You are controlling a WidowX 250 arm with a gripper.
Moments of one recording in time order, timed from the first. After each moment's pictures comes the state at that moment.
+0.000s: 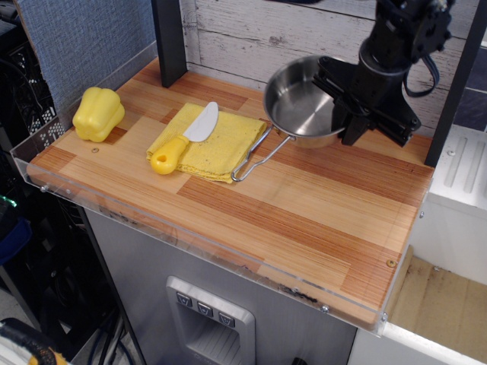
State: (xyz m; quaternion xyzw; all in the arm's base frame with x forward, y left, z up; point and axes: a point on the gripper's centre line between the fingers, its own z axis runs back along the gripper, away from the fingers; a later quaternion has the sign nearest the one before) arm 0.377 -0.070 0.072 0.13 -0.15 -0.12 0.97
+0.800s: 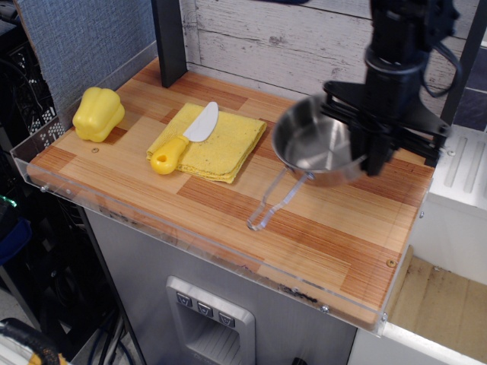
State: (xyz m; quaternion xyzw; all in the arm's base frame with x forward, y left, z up) arm 0.332 -0.107 0.074 0.01 -0.08 -0.09 0.99
